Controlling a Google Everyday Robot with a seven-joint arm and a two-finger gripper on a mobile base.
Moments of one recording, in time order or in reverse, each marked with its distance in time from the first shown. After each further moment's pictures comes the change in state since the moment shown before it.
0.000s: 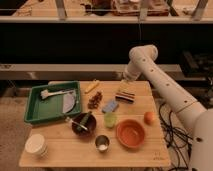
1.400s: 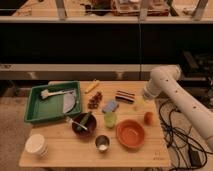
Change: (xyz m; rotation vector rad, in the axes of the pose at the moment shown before) arm -0.150 -0.021 0.012 0.032 -0.059 0.202
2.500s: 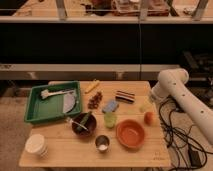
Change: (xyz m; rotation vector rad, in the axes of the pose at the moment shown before) arm -0.037 0.020 -0.001 -0.024 -0.018 0.147
